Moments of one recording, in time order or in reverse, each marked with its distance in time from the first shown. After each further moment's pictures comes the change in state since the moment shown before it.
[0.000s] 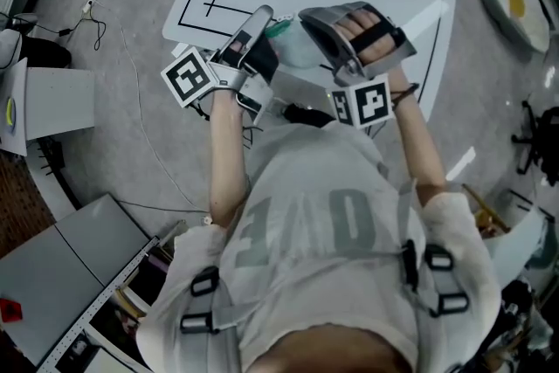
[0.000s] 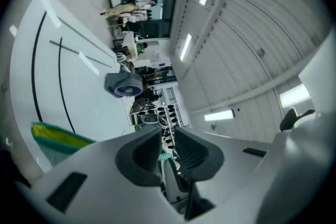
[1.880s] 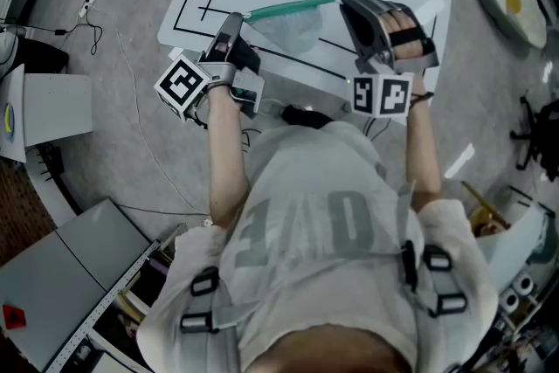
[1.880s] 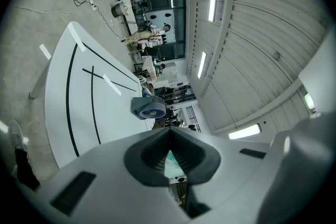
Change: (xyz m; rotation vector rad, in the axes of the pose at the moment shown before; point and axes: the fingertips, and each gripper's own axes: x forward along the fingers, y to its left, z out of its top) left arm -0.030 0.051 0.039 -0.038 -0.244 0.229; right arm -0.021 -0.017 -0.083 0.142 0.223 -0.101
